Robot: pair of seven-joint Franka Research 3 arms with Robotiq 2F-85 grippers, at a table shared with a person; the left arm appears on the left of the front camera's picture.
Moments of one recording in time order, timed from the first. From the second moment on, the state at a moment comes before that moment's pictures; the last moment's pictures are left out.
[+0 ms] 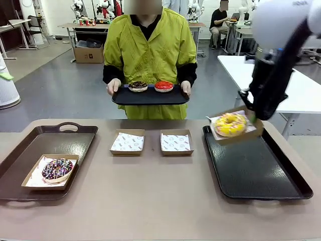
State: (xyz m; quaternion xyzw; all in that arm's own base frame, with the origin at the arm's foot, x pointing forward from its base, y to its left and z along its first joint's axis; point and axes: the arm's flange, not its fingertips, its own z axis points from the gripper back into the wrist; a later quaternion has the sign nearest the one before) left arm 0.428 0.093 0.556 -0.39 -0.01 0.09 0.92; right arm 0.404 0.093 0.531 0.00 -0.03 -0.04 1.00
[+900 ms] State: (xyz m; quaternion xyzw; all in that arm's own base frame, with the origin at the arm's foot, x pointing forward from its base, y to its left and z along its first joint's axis) left arm 0.506 -0.120 0.457 -0.11 -0.05 0.00 0.99; right arm 0.414 0.085 0.414 0.00 -0.01 -0.05 1.00
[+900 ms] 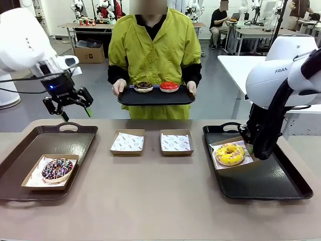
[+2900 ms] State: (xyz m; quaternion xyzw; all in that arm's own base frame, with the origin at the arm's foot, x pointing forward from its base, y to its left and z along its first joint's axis) left arm 0.484 -0.236 0.362 -0.02 -0.09 -0.12 0.99; right arm 0.414 0.084 0.417 0.00 -0.02 -0.05 1.00
